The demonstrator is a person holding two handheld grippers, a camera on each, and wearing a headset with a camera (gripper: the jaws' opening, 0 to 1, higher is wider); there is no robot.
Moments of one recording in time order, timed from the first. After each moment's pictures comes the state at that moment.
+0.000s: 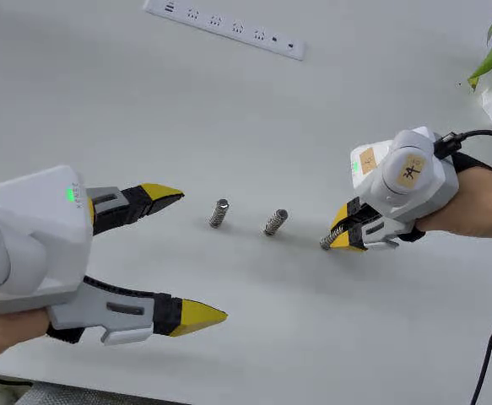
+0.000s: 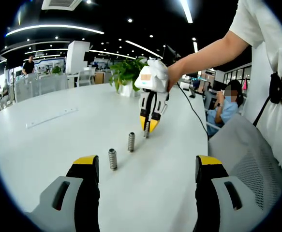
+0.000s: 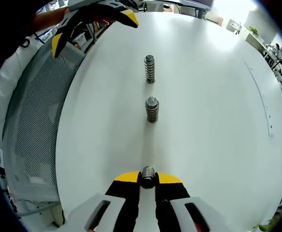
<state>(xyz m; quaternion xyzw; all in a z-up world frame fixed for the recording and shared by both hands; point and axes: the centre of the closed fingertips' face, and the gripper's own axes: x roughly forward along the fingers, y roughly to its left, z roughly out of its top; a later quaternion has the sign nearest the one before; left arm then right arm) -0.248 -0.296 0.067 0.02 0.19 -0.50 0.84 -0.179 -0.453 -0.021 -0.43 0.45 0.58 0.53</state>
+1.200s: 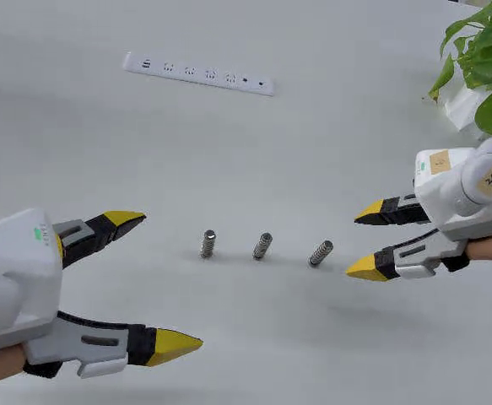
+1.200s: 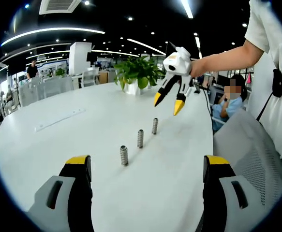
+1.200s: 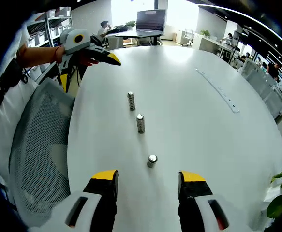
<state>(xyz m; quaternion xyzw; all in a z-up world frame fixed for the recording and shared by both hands) -0.244 -0.274 0.072 0.05 0.19 -0.48 0.86 -0.197 -0.483 0.043 -0.29 0.39 0.51 0.71</state>
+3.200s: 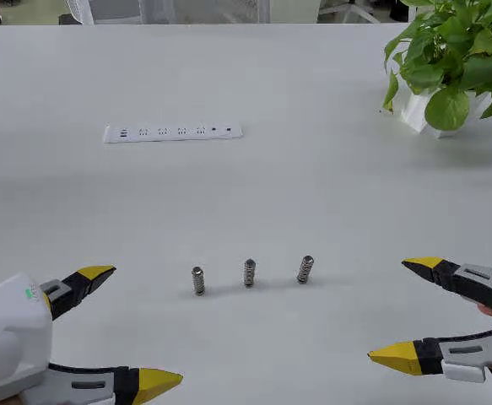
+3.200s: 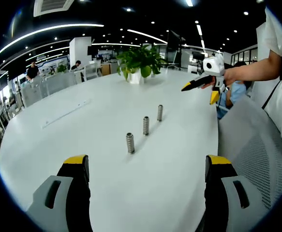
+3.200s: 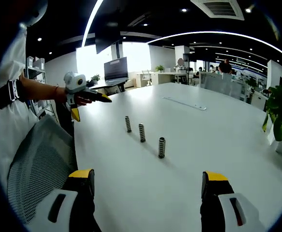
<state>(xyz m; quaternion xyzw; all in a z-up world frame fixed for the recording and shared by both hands) -0.249 -0.260 0.058 0.10 0.22 -0.46 0.85 -0.263 -0.516 0.052 -0.09 0.27 0.43 0.86</state>
